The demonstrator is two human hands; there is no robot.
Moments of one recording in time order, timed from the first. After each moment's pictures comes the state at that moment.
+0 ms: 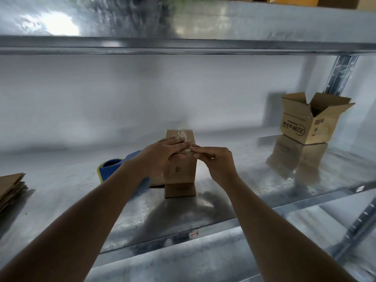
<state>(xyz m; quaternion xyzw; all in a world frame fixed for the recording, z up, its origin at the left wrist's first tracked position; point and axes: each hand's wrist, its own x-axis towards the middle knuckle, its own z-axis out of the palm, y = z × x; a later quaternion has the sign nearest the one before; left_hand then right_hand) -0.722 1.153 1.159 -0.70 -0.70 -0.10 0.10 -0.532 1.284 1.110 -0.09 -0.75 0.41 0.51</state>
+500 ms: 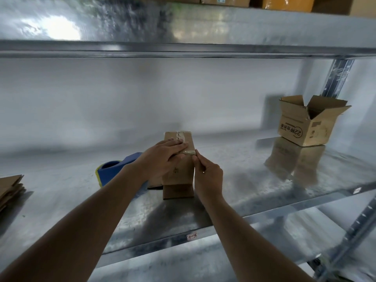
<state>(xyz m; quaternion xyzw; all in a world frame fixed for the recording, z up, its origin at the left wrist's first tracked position) -0.706 1.154 1.160 -0.66 -0.73 -0.15 0.10 -0.541 1.233 1.089 -0.33 -0.72 0.37 0.48</state>
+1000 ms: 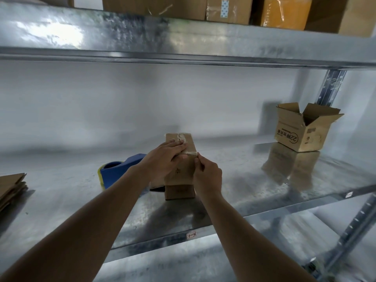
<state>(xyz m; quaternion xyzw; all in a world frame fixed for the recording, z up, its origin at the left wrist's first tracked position) -0.693 1.151 1.164 -0.64 -0.75 -0.17 0.08 -0.539 1.221 1.111 -0.39 -0.75 0.31 0.44</state>
